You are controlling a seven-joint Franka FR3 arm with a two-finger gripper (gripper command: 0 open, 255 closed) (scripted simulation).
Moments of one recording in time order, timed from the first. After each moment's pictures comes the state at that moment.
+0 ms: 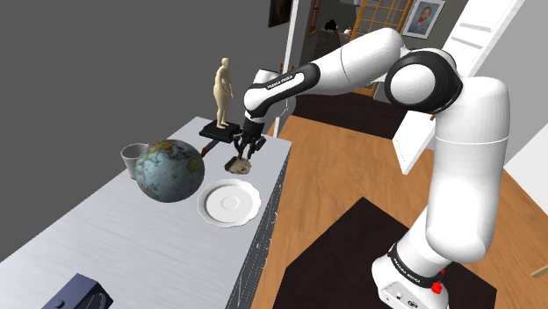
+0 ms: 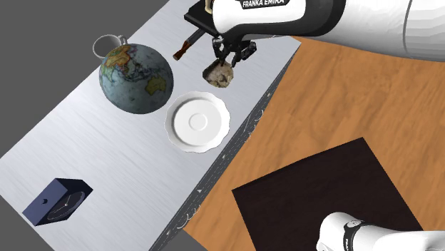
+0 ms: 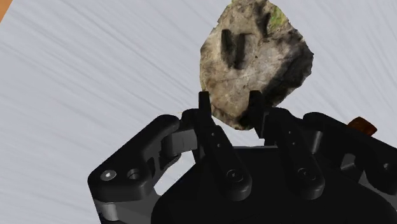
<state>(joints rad) 0.07 0.45 0.06 -1.83 0.28 2.31 0.26</state>
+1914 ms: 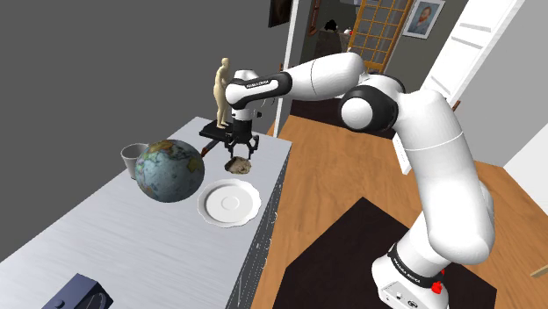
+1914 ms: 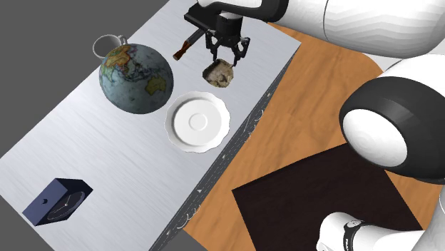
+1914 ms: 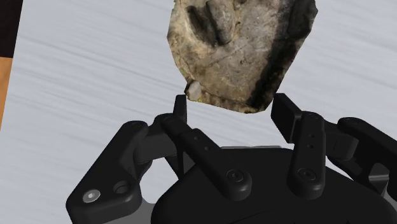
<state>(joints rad) 0.12 0.77 -0.02 -1.31 0.24 1.86 0.71</state>
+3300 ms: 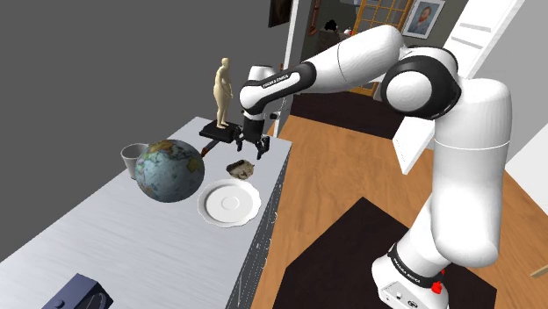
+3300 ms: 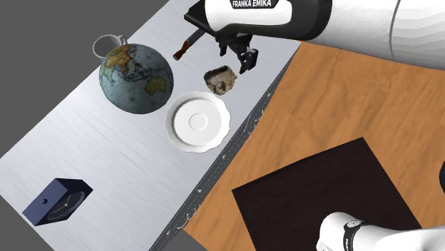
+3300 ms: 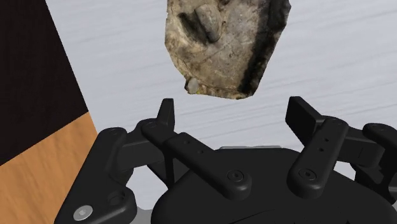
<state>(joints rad) 0.25 0.45 -0.13 -1.78 0.26 2.17 1.21</state>
